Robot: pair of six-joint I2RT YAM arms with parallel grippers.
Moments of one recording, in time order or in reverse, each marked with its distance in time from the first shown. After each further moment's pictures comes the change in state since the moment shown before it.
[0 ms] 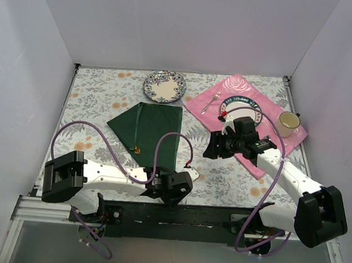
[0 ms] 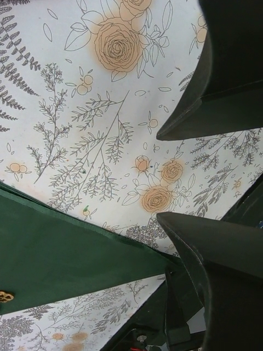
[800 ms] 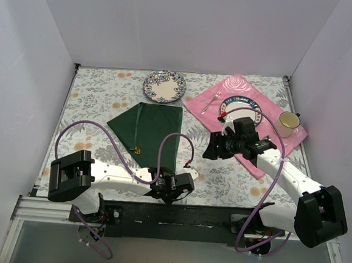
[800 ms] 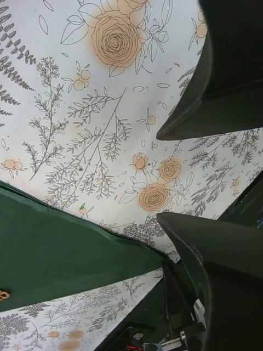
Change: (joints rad) left arm 0.000 0.064 0.011 -0.015 -0.059 -0.018; right arm 0.000 0.000 -0.012 0.001 -0.016 0.000
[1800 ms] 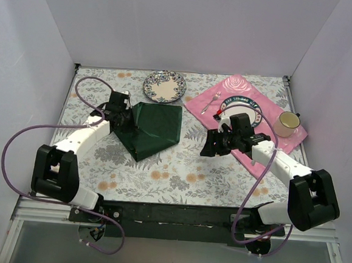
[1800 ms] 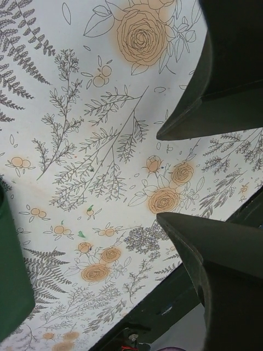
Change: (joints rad) left arm 1.069 -0.105 0.143 0.039 0.311 0.019; right arm -0.015 0.136 0.053 0.030 -0.062 -0.047
